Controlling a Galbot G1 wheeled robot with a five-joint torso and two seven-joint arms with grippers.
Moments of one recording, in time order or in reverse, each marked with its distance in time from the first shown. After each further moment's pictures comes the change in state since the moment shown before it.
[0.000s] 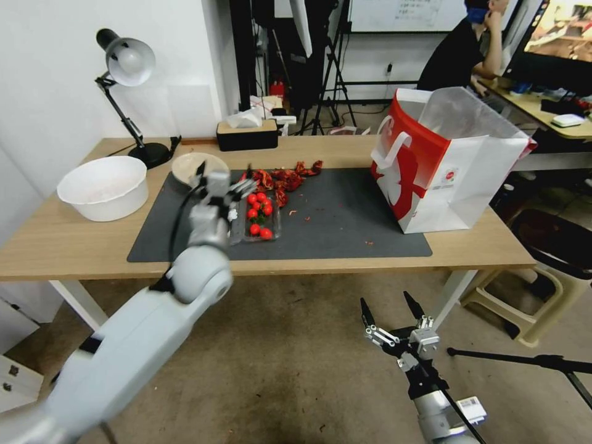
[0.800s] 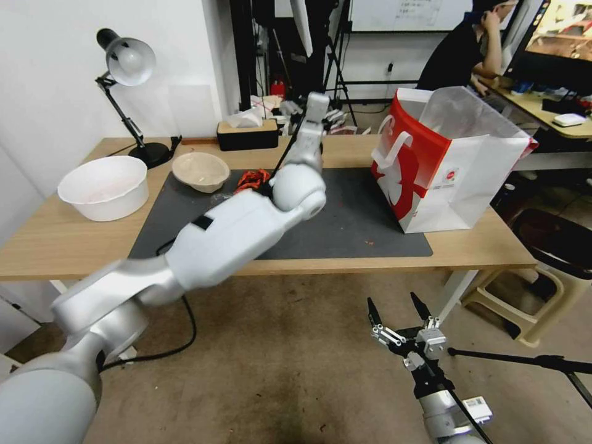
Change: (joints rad) left arm -0.850 -0.350 0.611 0.502 -0.174 0.011 -0.153; right arm -0.011 -0.002 0.025 -0.023 0.026 0.026 0.000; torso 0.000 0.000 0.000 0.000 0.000
